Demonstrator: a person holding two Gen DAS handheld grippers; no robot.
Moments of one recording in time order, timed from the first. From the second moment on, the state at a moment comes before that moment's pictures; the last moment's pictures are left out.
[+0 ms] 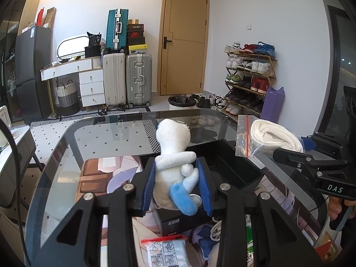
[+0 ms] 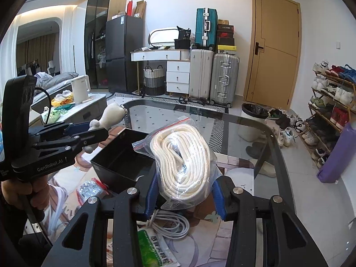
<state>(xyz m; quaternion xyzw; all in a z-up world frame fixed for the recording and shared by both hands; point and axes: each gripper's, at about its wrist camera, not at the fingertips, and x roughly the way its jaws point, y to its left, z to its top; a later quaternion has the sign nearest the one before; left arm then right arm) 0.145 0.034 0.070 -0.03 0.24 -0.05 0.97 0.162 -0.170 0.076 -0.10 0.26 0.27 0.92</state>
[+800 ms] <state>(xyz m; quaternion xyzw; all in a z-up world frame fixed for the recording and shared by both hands) 0.182 0.032 0.046 -0.03 0.28 -0.05 0.96 0.201 -0.127 0.047 -0.14 0.30 0.28 0.90</state>
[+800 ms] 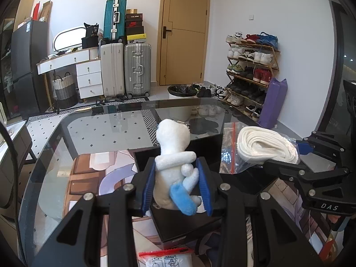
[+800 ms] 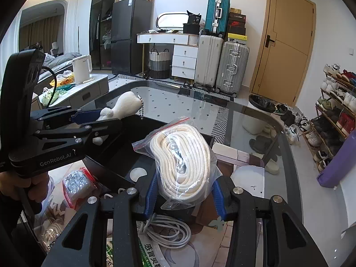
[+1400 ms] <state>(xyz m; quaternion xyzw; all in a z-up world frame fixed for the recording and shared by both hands) 0.190 0.021 0.033 -0.02 0.30 -0.06 0.95 0.221 -0.115 0.035 -0.15 0.31 0.29 0.89</state>
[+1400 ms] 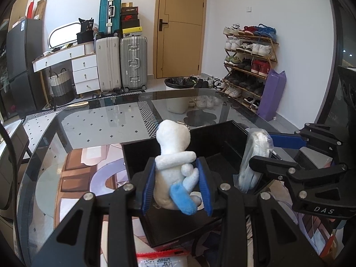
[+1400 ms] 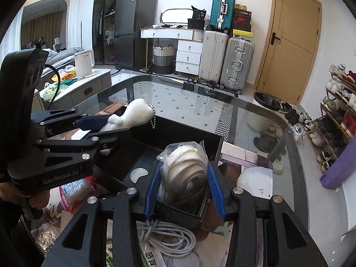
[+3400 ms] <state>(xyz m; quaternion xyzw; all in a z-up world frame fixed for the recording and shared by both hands) 0.064 0.026 0.020 -0.01 0.31 -0.06 0.95 0.129 -0.176 0.000 -0.09 0.37 0.33 0.87</state>
